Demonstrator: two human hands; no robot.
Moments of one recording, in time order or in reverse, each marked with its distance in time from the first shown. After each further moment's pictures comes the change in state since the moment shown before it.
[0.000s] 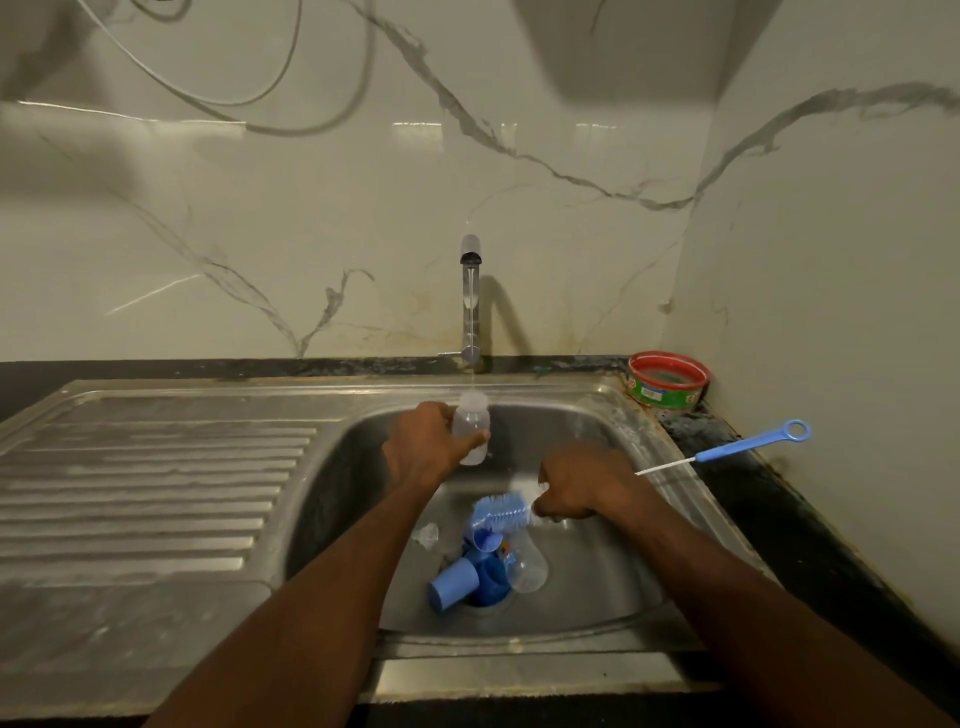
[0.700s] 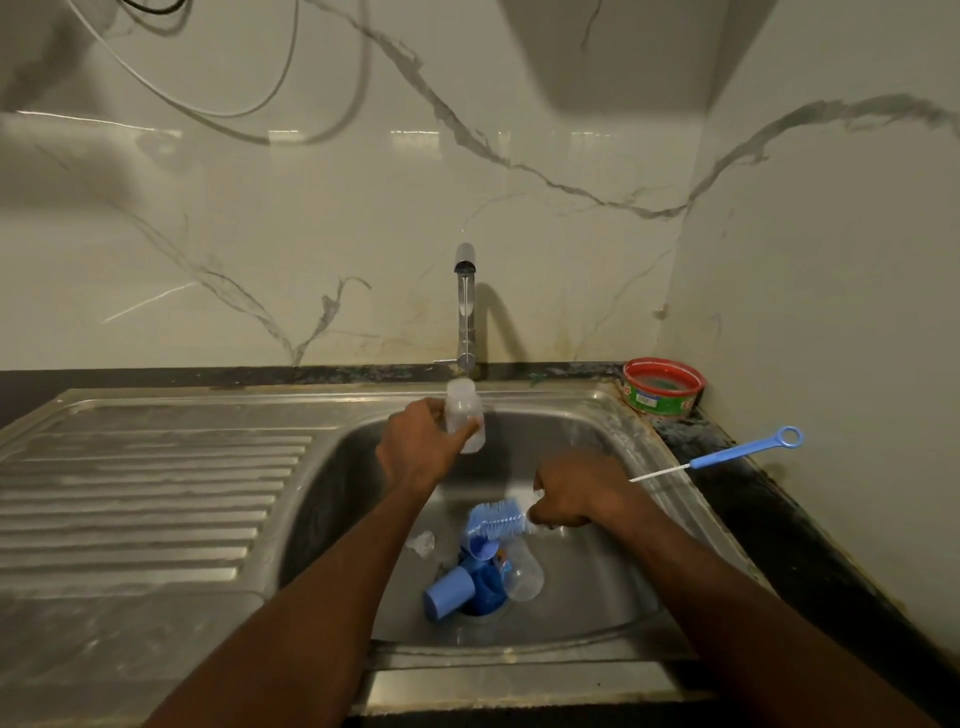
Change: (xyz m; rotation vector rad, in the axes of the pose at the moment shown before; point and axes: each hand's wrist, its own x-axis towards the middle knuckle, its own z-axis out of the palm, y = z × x) left_hand 0.004 -0.007 0.004 -0.050 0.082 -0.008; right_hand -0.002 0.000 -0.002 0.004 0.028 -0.024
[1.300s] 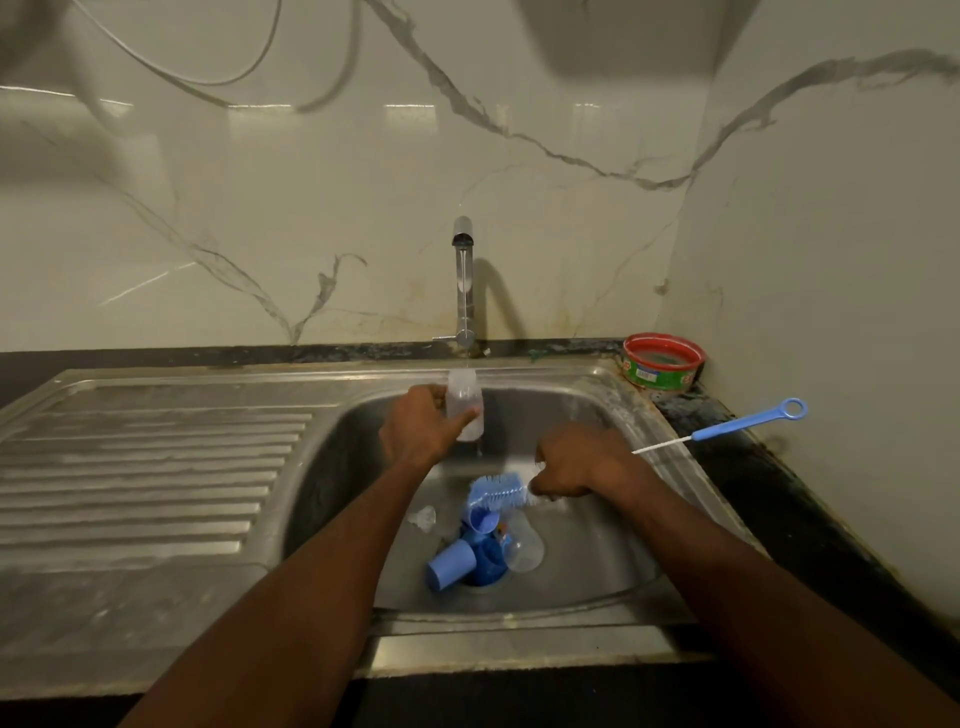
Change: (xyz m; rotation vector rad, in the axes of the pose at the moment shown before) left_hand 0.000 -0.002 0.004 0.014 -0.044 0.008; right_hand -0.001 0.001 -0.002 0.027 -0.041 0.023
